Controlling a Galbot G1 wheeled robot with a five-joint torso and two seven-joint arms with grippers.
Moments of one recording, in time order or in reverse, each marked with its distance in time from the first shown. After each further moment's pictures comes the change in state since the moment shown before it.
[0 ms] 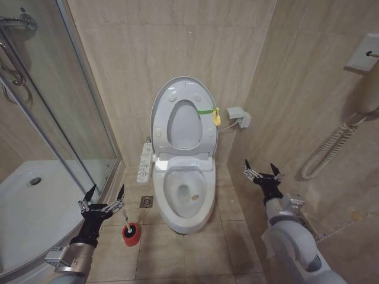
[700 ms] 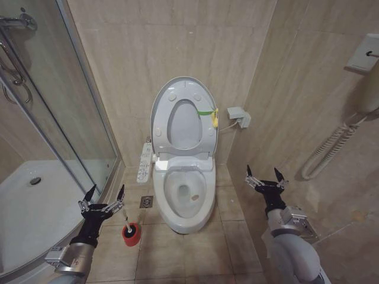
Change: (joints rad) left arm 0.000 0.000 0.000 0.000 0.000 0.000 0.000; right arm -0.080 0.122 0.040 0.025 -0.168 0.051 -0.113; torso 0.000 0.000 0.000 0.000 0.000
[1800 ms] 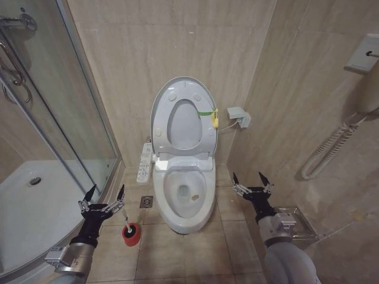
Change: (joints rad) left arm 0.000 0.000 0.000 0.000 0.000 0.000 0.000; right arm -0.040 0.027 -0.037 0.028 -0.058 -0.041 -0.105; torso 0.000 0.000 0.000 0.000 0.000
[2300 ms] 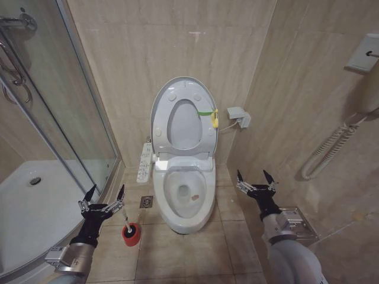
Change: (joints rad) left arm 0.000 0.000 0.000 0.000 0.000 0.000 0.000; right arm 0.002 -0.019 0.023 0.012 0.046 -0.004 0.010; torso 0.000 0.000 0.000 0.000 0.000
